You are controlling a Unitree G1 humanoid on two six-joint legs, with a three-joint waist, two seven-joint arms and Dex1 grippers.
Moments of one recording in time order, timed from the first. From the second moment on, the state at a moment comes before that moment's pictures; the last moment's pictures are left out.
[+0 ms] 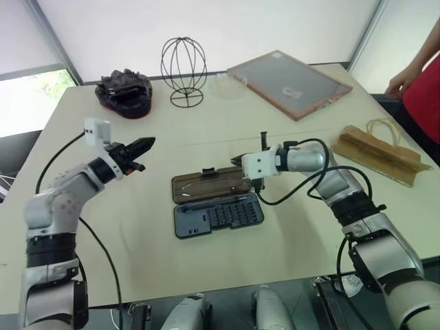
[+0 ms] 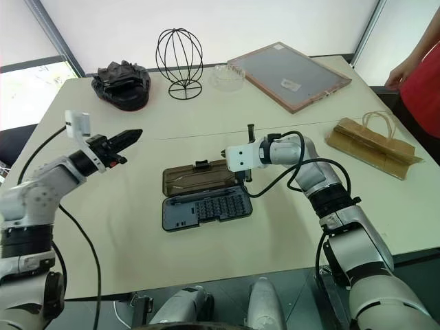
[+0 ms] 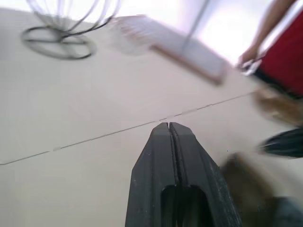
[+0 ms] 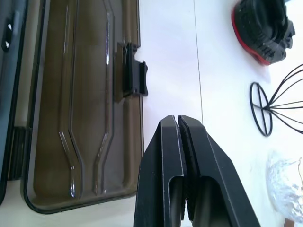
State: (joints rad) left arm -0.48 0.58 0.22 0.20 -0.64 0.59 -0.64; right arm -0.83 -0.53 0.35 0.44 -0.30 -0.38 0.91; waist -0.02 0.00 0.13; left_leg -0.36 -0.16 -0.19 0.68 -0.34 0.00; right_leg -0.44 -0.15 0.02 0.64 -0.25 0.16
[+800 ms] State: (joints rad) left arm -0.22 0.77 -0.18 -0.23 -0.44 0.56 -1.06; right arm -1.01 -0.42 0.25 0.67 -0.06 0.18 1.12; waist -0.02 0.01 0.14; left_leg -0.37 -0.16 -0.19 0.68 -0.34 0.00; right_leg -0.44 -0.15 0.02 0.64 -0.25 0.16
